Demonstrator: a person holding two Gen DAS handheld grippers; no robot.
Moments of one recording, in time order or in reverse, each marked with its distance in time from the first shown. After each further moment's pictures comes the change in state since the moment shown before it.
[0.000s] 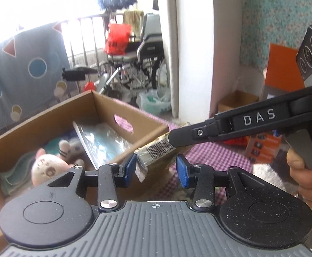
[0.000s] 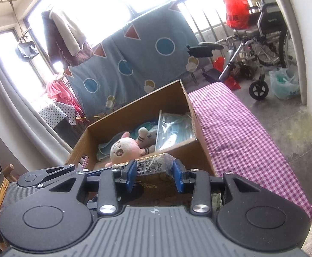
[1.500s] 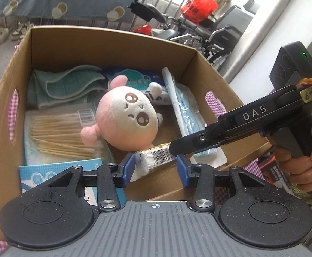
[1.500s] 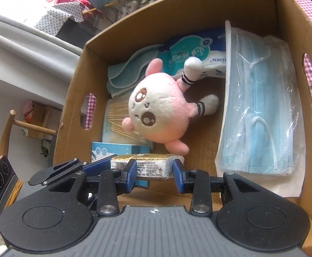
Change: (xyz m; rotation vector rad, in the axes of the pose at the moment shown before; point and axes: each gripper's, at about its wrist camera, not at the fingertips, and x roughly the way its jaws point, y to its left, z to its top) left arm 0.011 0.177 -0.037 -0.602 0.164 -0.006; right arm 0.246 0.054 0.053 0.006 0.786 0.108
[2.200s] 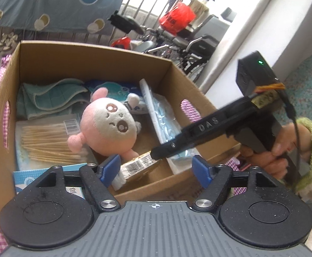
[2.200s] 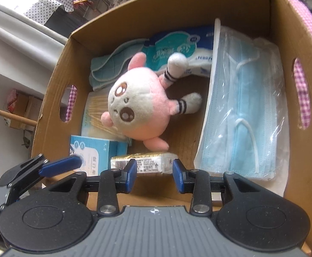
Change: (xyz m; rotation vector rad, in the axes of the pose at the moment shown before) left arm -0.024 -0.001 -0.004 0.023 -0.045 -0.114; right arm 0.000 0.000 0.001 -0.057 0.005 -0.121
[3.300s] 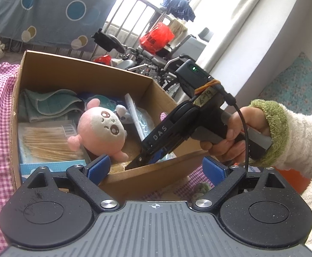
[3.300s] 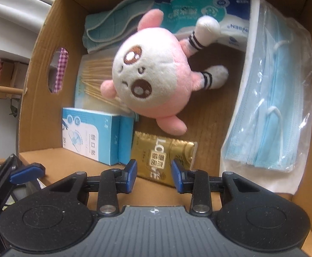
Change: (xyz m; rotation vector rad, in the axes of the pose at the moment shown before) left arm -0.039 0.018 -0.023 0.022 -0.129 -0.158; right arm 0.048 0.031 0.016 -0.015 0.260 -0.072
